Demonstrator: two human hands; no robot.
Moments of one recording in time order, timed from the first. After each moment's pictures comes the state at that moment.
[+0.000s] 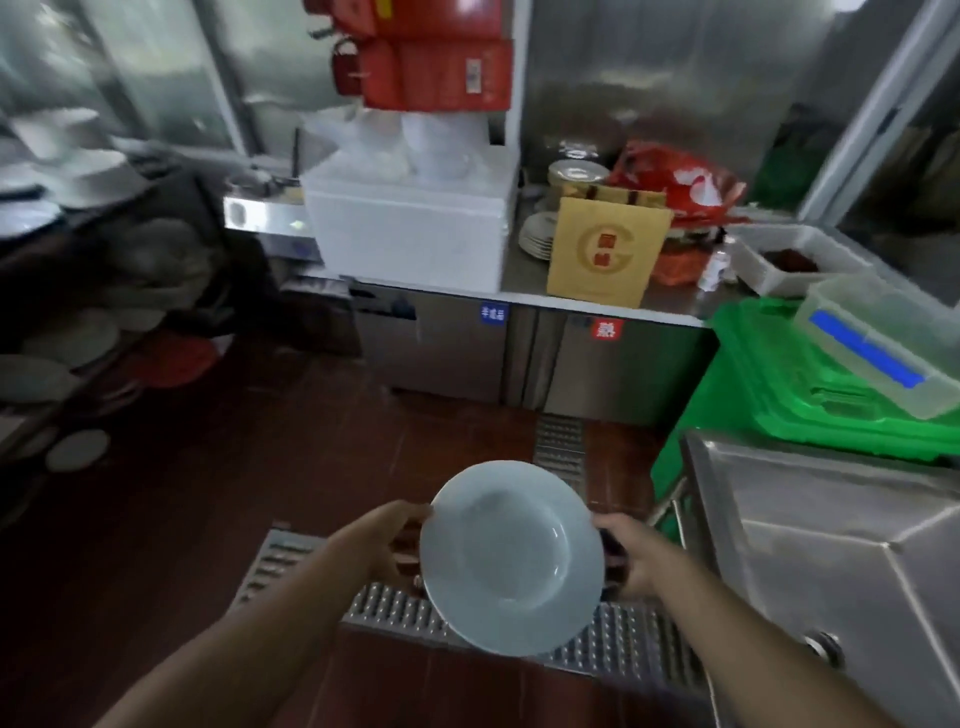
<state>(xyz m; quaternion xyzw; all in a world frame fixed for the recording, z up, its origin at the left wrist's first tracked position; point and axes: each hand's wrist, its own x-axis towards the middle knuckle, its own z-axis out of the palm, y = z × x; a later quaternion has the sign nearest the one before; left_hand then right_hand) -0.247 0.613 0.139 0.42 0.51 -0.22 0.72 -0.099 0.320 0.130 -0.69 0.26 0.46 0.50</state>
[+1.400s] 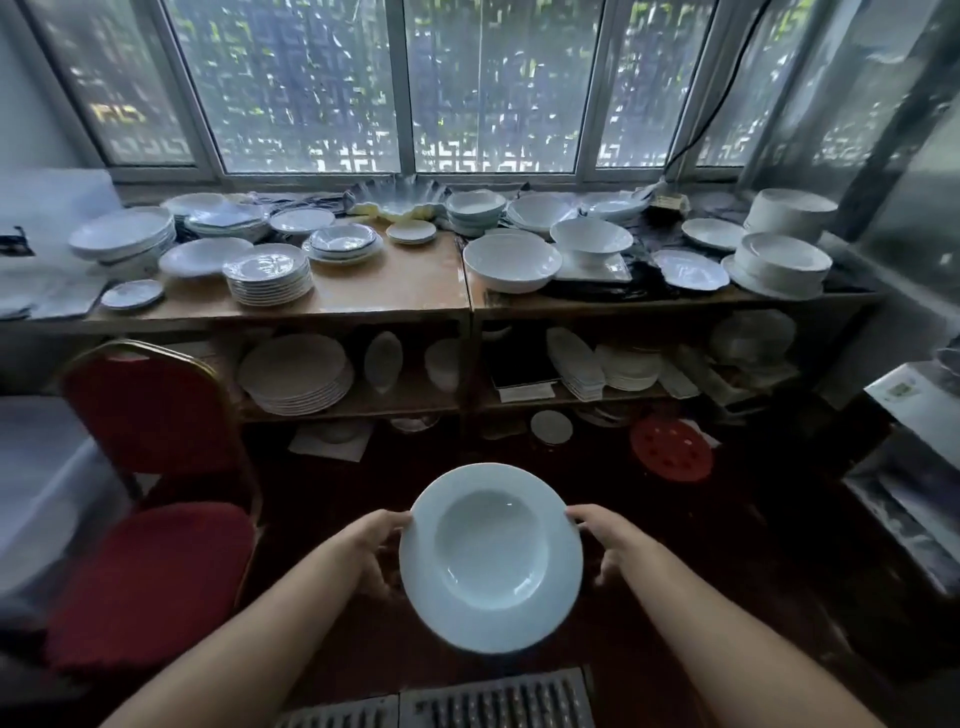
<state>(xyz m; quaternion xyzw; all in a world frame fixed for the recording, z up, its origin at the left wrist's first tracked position) -0.627 1.165 0.165 0.02 0.68 0.30 0.67 -0.335 1.247 0.168 -0.68 -0.31 0.65 0.12</state>
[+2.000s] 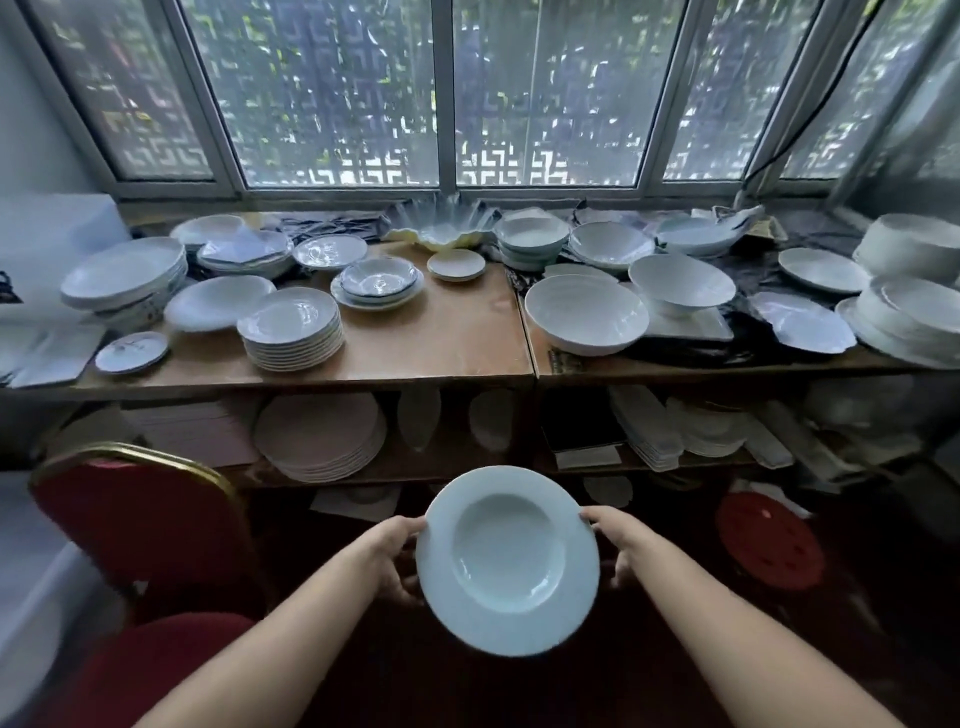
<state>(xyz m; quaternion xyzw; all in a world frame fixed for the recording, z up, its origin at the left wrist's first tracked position) -0.834 1.450 0.151 -0.01 0.68 0.30 0.67 -0.547 1.539 0.172 -0.71 -0.29 0.64 0.08</state>
